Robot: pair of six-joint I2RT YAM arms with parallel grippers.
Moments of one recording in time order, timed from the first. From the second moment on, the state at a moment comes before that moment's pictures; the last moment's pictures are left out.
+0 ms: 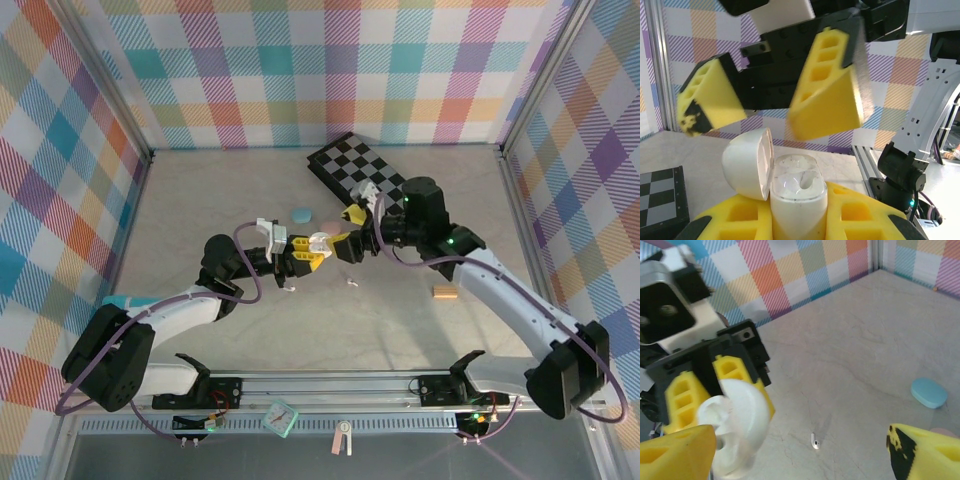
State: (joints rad) left arm -0.52 1.29 0.50 1.02 0.93 -0.25; right arm 0.57 1.20 1.05 -0.25 -0.68 -0.03
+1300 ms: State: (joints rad) left arm -0.49 1.17 0.44 1.01 0.90 -0.25; right arm 0.66 1.99 1.53 -1.03 -0.14 0.13
